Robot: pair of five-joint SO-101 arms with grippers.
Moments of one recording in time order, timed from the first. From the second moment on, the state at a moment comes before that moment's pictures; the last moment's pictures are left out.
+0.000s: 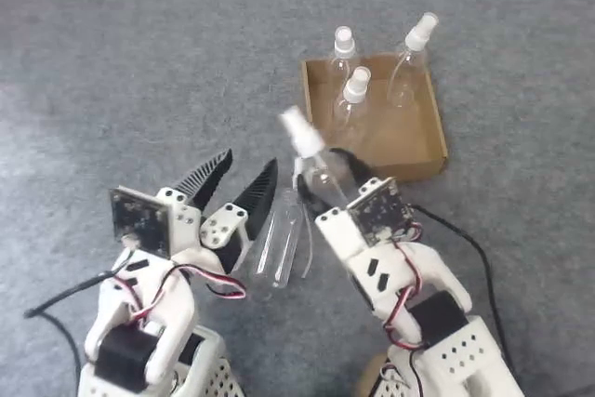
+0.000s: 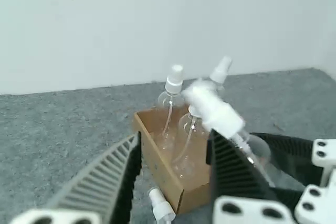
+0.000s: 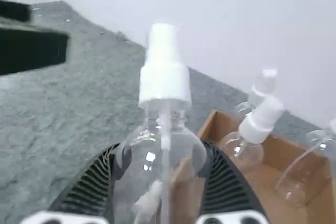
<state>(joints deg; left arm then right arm) 14.7 -96.0 67.0 55.1 11.6 -33.1 -82.3 79.8 24.1 8.0</state>
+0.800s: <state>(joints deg) 24.3 -83.6 69.7 51.9 7.9 -30.6 -37.9 39.1 26.8 8.0</state>
